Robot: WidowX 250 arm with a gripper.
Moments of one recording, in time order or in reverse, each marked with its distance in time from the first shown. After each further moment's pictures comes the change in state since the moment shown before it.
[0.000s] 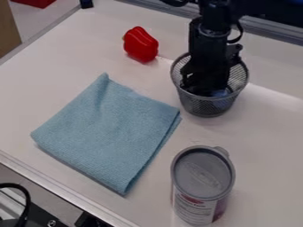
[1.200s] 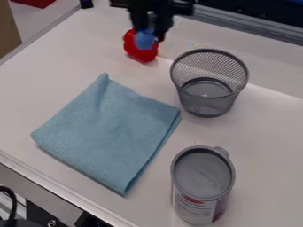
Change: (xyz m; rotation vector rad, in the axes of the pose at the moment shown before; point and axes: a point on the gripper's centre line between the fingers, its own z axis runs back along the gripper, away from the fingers) arm 0.054 0.070 0.104 -0.015 -0.164 -0.890
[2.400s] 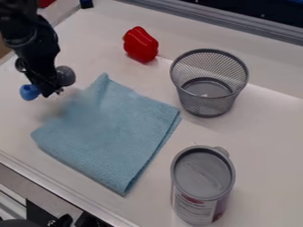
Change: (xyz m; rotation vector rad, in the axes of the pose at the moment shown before) arm -0.062 0.140 -0.074 0.146 -0.056 -0.442
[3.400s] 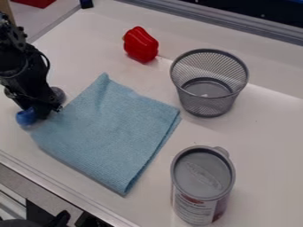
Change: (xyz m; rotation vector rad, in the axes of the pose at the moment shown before) arm -0.026 -0.011 -0.017 -0.003 0.000 0.286
